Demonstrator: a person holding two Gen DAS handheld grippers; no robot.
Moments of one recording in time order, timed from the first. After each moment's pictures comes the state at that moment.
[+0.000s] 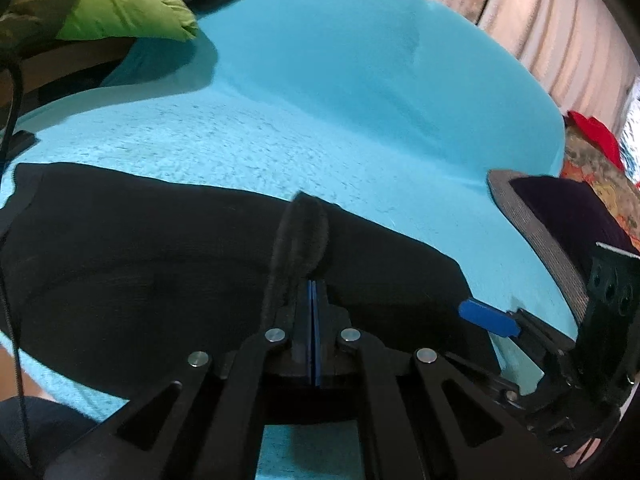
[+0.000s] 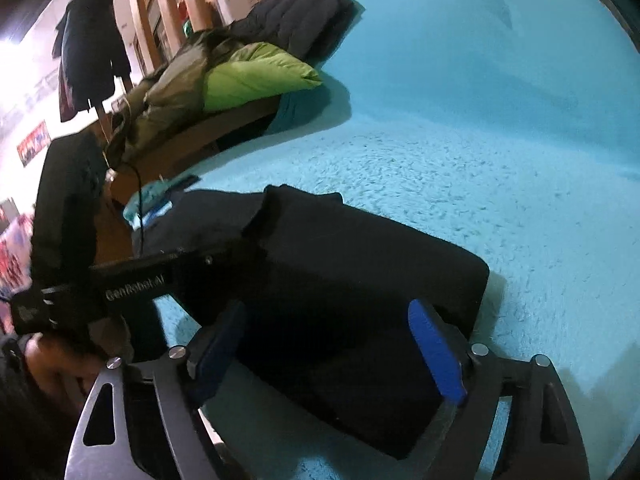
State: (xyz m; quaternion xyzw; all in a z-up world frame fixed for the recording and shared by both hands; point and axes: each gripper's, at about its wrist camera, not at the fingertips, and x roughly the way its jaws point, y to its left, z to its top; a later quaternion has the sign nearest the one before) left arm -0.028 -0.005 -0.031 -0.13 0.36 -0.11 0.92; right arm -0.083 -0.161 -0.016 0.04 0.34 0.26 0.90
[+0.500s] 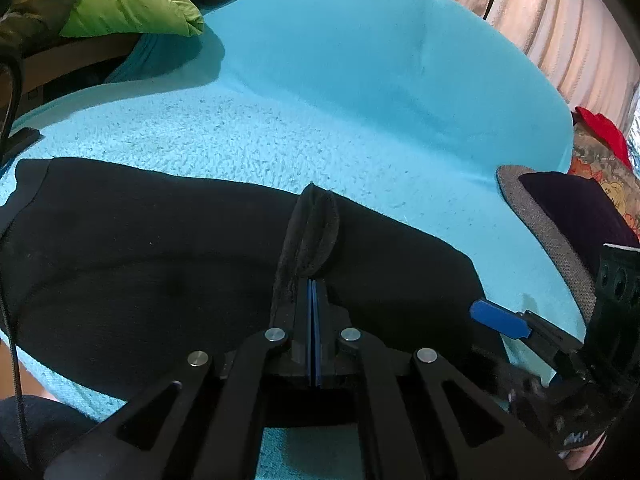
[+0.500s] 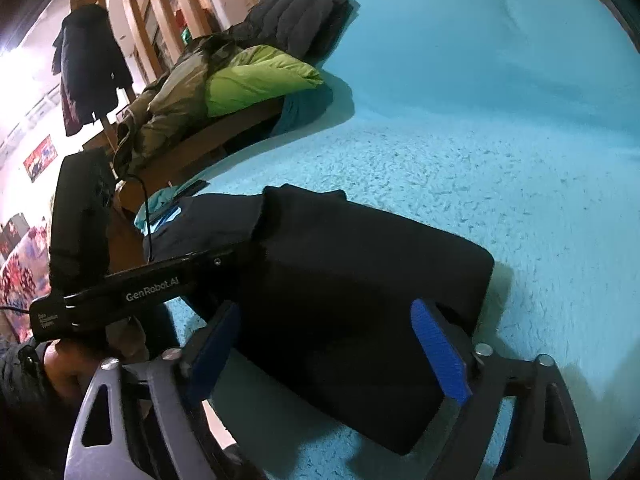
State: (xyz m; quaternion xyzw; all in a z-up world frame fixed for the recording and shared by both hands) left arm -0.025 -0.007 -0.036 -0.12 0.37 -0.10 0.92; right arm -0.082 -0.176 -0.019 0.08 0.35 0.27 0.89
